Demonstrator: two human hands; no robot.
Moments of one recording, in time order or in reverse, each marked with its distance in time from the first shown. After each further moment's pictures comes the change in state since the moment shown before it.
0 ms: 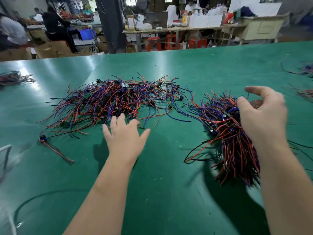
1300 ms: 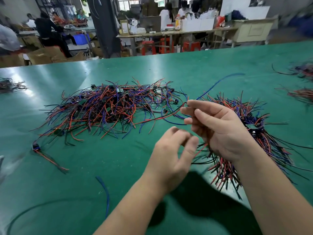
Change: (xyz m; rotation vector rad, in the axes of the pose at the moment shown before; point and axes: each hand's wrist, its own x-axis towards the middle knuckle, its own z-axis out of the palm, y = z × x) left_hand -0.061 0.074 -0.010 -0.907 0.101 0.664; right_hand -0.038 -0.029 0.021 1.086 -0.799 0.273
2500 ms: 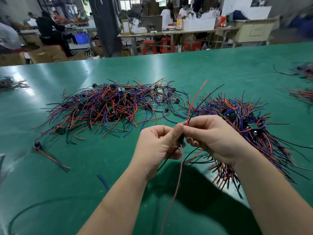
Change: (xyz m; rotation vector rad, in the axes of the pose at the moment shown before) left_hand 0.016 0.000 -0.027 -0.742 -0.020 -0.686; right_hand -0.001 0.008 0.007 -0.290 -0.065 0.180
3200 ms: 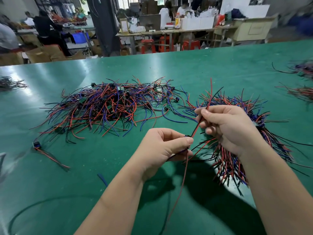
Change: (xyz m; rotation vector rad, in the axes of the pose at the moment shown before) left_hand -0.001 0.001 0.000 0.027 -0.143 -0.148; right_hand 0.002 -0.012 -0.020 0.040 0.368 0.008
